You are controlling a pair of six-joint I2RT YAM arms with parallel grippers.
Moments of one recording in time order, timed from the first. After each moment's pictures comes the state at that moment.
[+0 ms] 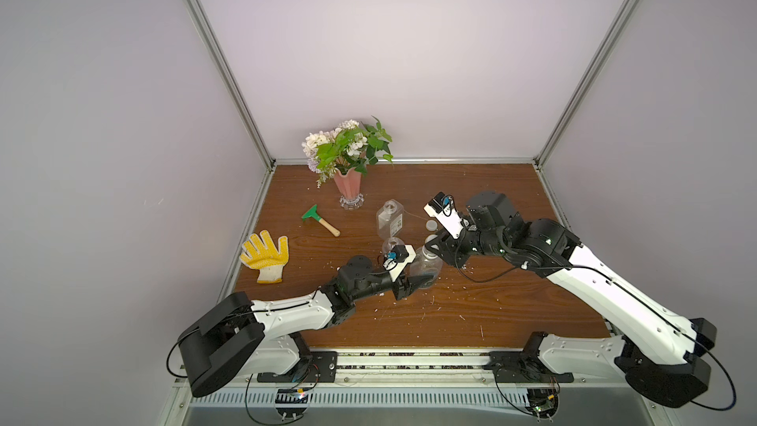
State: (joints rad) left arm -0.90 1.26 0.39 0.81 0.33 -0.02; right arm 0.88 1.22 1.43 -0.93 -0.06 0.06
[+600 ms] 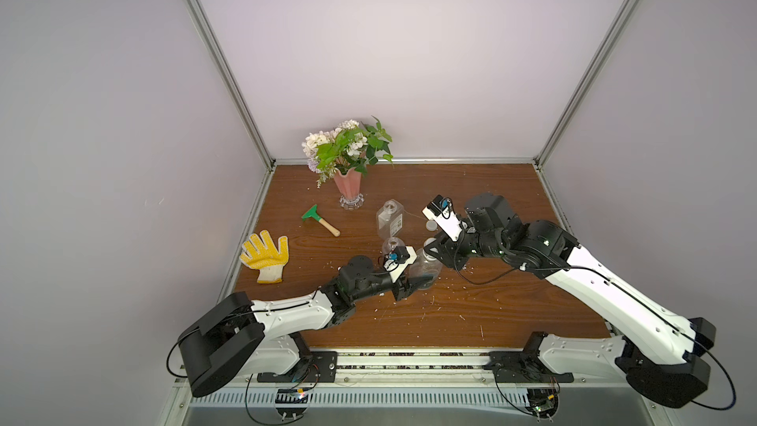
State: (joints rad) left arm -0.90 1.26 0.39 0.79 0.32 -0.01; right arm 0.88 1.21 1.40 -0.93 -0.10 0.06
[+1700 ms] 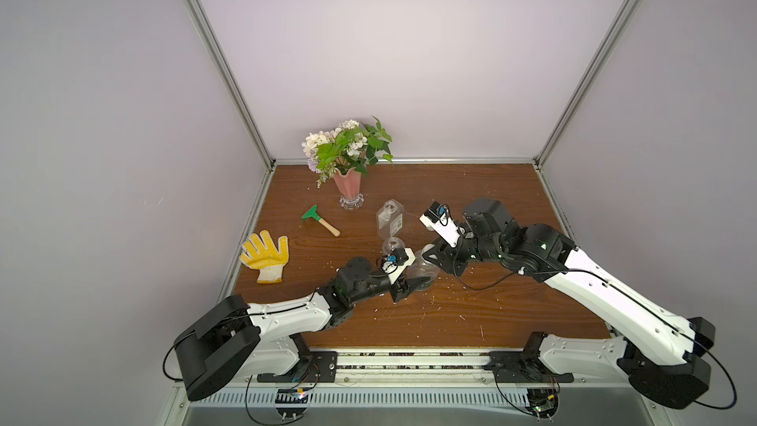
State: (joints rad) left arm -0.90 1.23 0.37 0.76 0.29 0.01; right arm 0.91 1.20 1.37 -0.92 -0.13 0.04
